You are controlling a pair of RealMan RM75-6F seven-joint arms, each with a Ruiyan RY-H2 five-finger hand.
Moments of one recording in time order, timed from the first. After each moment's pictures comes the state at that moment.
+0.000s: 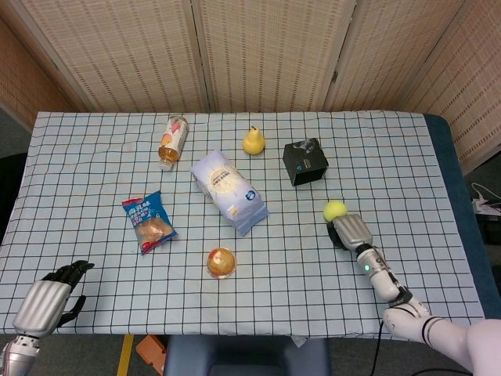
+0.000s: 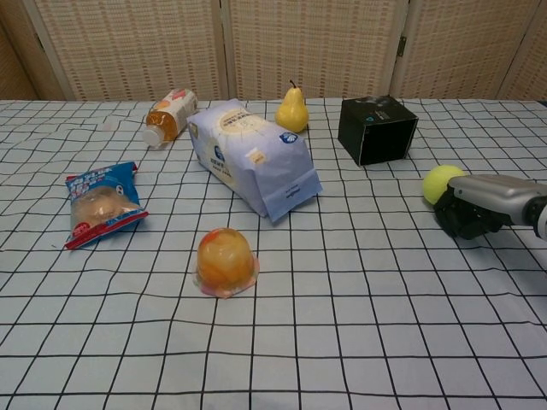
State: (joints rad) left arm -0.11 -1.11 0.08 -1.69 1.60 1.39 0.21; right arm 0.62 -1.64 0.12 -1.00 -1.30 0.76 0.02
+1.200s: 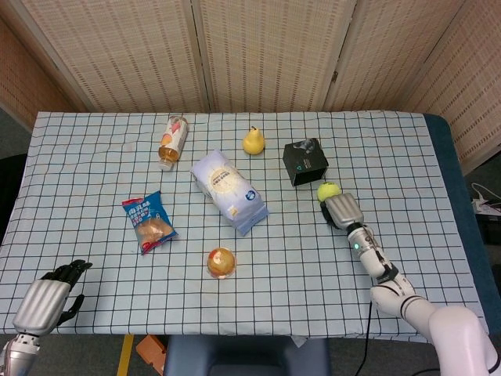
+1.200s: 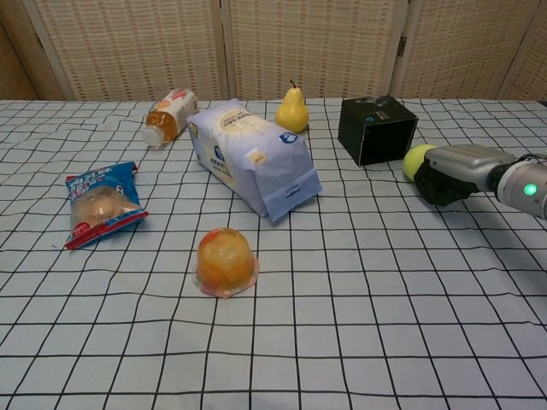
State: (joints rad) left arm -0.11 -1.12 0.07 -1.68 1.57 1.37 0.23; right arm 0.75 -1.79 0.14 -0.67 -1.36 0.73 0.14
